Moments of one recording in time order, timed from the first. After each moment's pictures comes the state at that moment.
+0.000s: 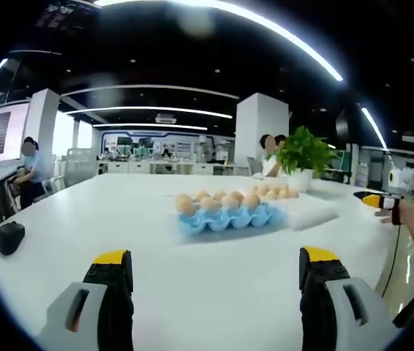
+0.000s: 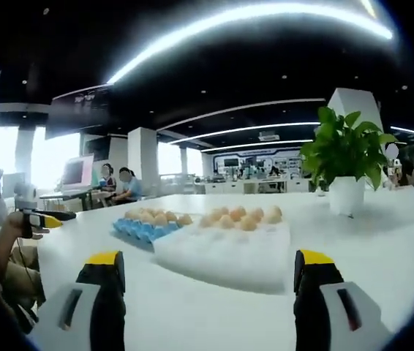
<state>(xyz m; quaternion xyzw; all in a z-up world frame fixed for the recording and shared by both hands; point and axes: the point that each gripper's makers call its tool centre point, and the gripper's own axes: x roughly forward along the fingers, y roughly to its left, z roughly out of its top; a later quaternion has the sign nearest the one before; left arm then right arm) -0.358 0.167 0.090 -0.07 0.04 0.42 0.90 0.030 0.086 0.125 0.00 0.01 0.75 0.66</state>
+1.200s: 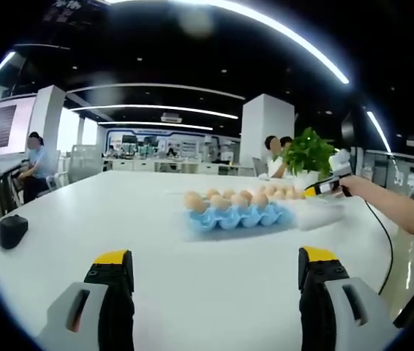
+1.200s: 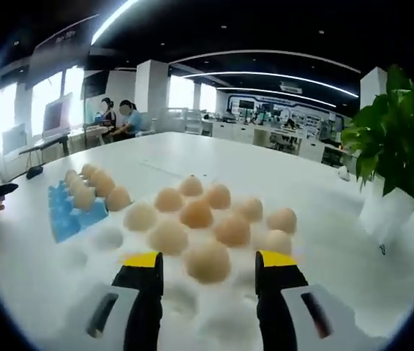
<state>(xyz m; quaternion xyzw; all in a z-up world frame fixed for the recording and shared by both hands) -0.372 0.181 0.082 -0.08 0.04 0.43 0.90 0.083 0.284 0.071 -0.20 0.11 0.75 0.61</state>
